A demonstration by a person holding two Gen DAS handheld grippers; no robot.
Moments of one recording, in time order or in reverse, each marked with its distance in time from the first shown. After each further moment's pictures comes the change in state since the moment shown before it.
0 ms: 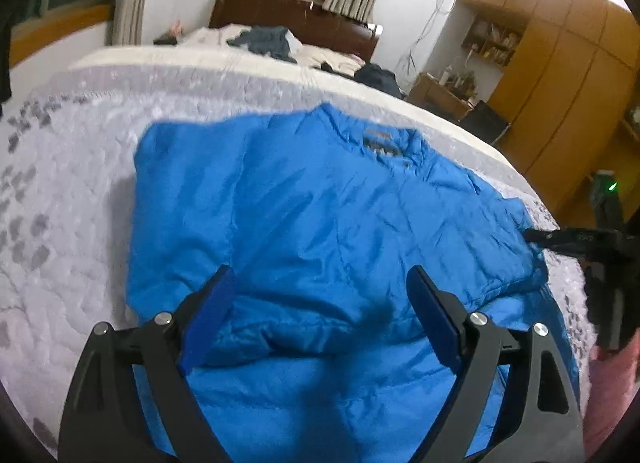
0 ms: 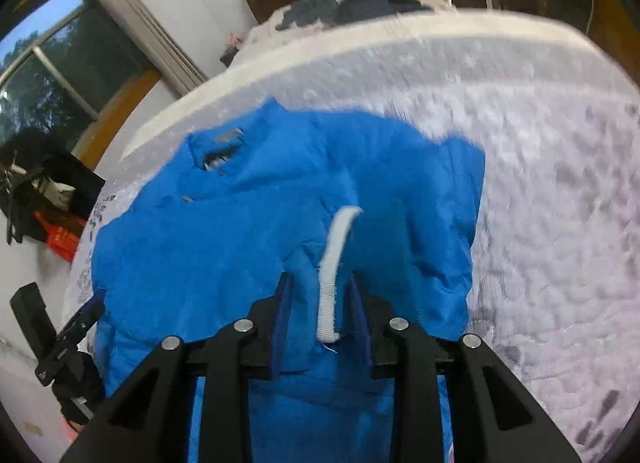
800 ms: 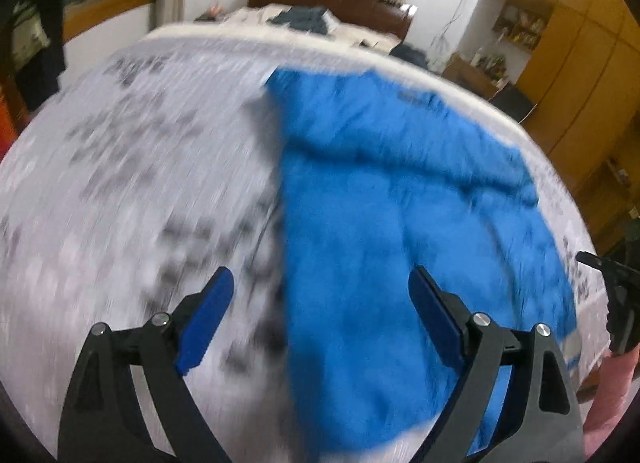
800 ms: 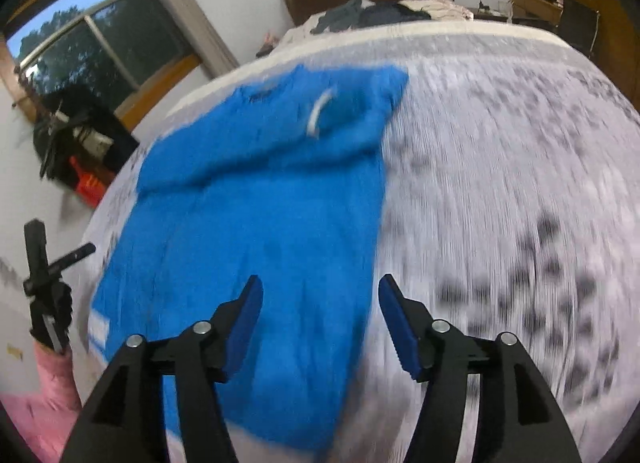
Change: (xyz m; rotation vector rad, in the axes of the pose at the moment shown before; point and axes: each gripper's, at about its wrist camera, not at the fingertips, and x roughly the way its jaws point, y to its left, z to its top) left arm -0.152 0.020 -0.102 -0.042 0.104 0.167; right arm -0.126 -0.040 -0.171 -0.143 -0.032 0.043
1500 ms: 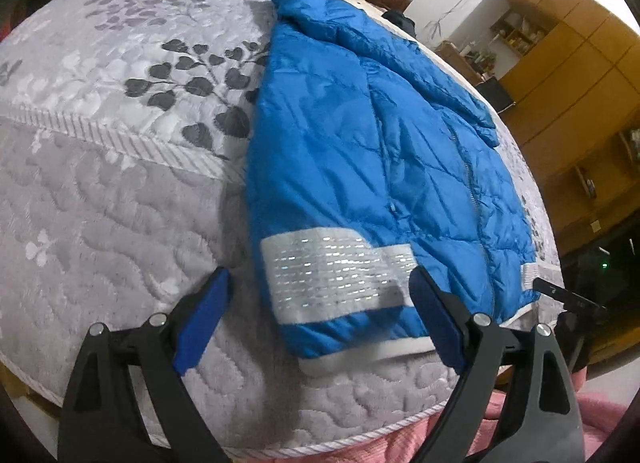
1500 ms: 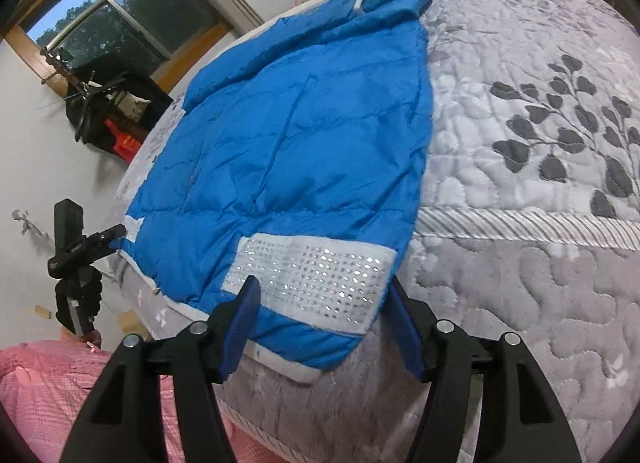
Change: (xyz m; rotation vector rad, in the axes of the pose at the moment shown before) left arm -0.012 -0.002 -0.106 -0.132 0.117 -0.194; right arm 0.001 0.023 -0.108 0.007 0.112 0.159
